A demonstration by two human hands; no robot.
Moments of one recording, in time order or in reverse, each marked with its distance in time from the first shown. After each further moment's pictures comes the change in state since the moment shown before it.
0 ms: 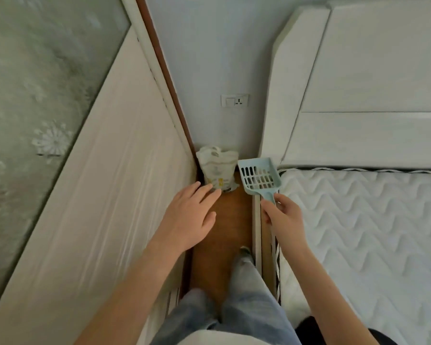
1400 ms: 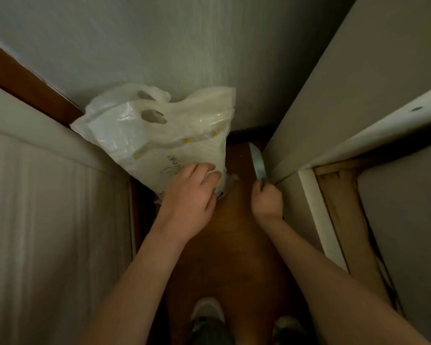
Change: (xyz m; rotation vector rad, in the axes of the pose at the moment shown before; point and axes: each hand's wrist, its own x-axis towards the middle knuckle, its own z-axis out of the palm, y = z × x) left_hand 0.431 -0.242 0.573 -0.093 0.089 0.277; right_hand 0.612 0.547 0.164 -0.468 0.314 0.262
